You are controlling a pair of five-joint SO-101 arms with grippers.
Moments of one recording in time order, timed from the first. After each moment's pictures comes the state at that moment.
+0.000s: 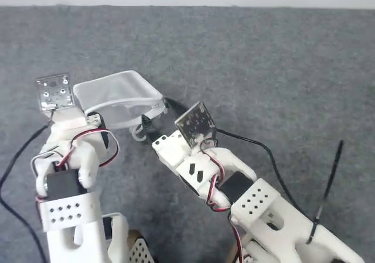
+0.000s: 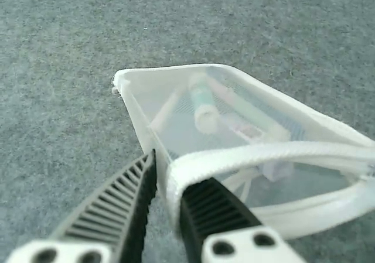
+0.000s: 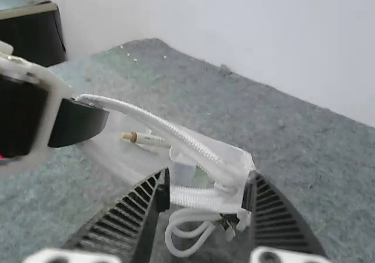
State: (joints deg) left arm -17.7 -63.1 56.9 60.1 6.7; right arm -48.2 -45.4 63.2 6.6 -2.2
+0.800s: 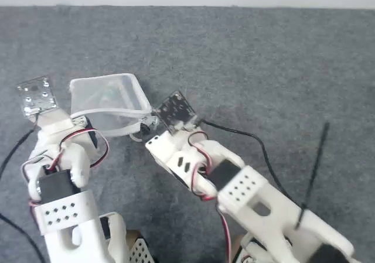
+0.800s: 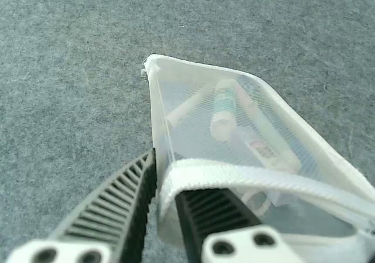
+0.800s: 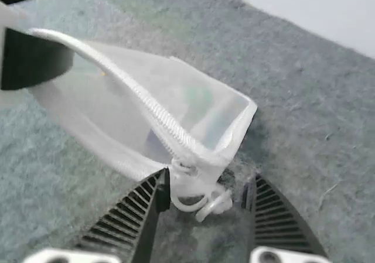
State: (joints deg) left arm -24.1 -63.1 56.9 60.1 7.6; right arm -49.4 -32.5 53.6 16.6 -2.2
